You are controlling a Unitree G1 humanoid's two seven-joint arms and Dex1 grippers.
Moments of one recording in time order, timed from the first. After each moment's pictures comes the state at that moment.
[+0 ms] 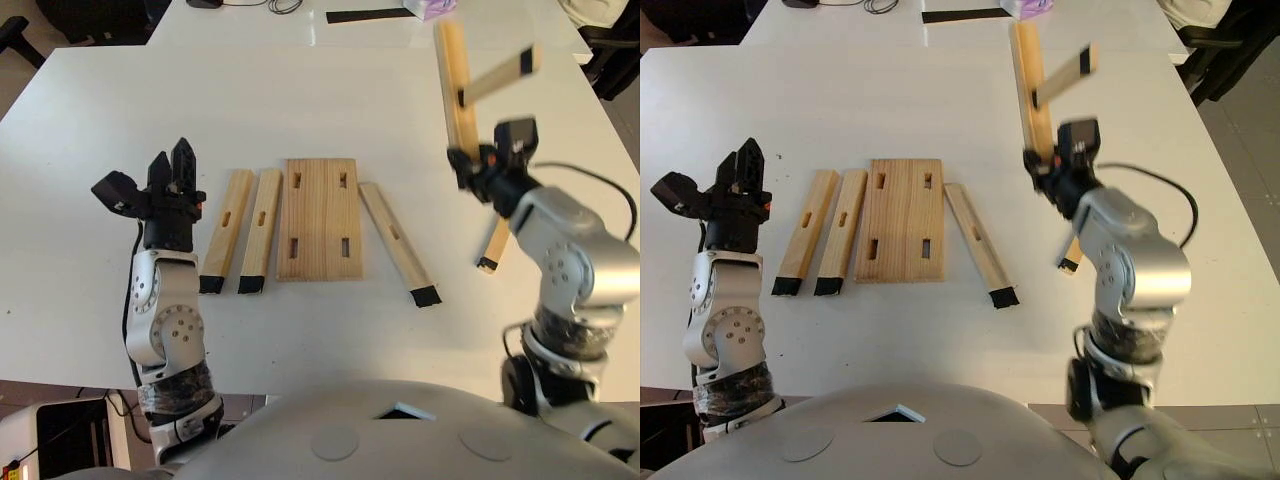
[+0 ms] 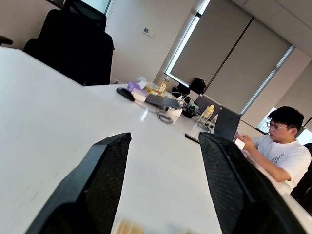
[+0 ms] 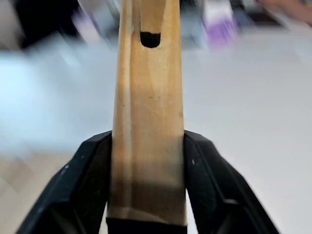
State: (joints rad) left arm -0.03 0.11 0.35 -0.33 -0.69 0.26 -0.05; right arm -0.42 -0.11 -0.24 -0.47 0.33 1.06 0.19
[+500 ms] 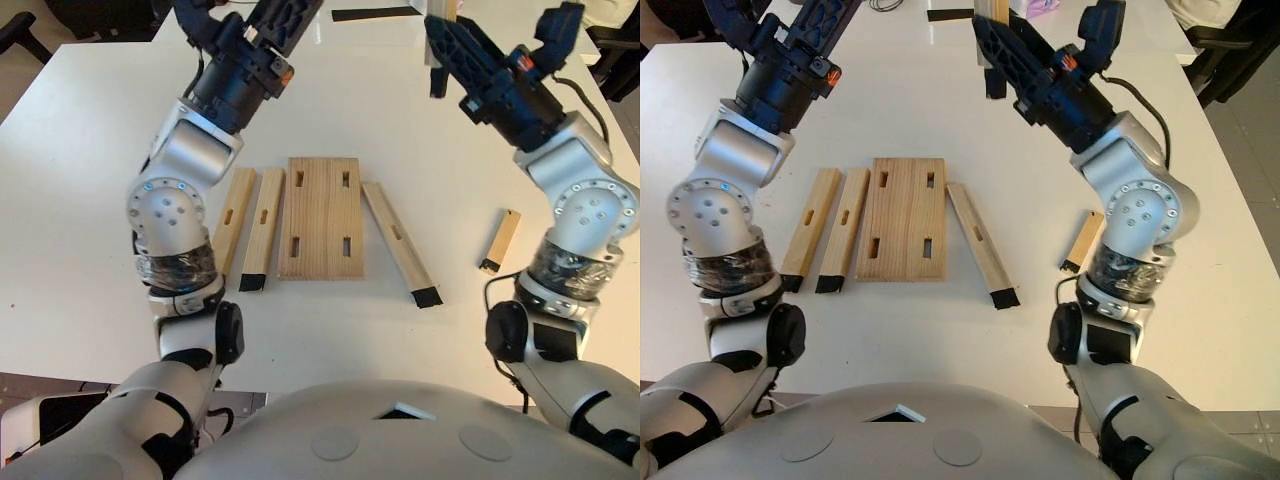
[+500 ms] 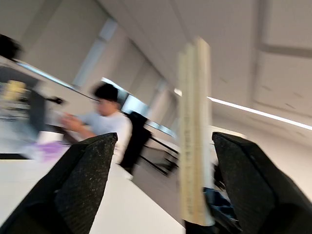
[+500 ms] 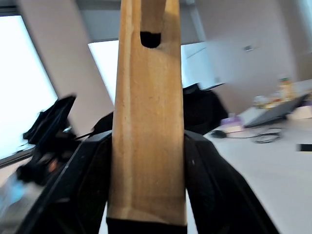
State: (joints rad) left arm -0.58 0.25 0.23 -0.27 -1.21 0.73 -0.31; right arm -0.52 -0.27 -0.36 -0.27 0.85 0.89 0.70
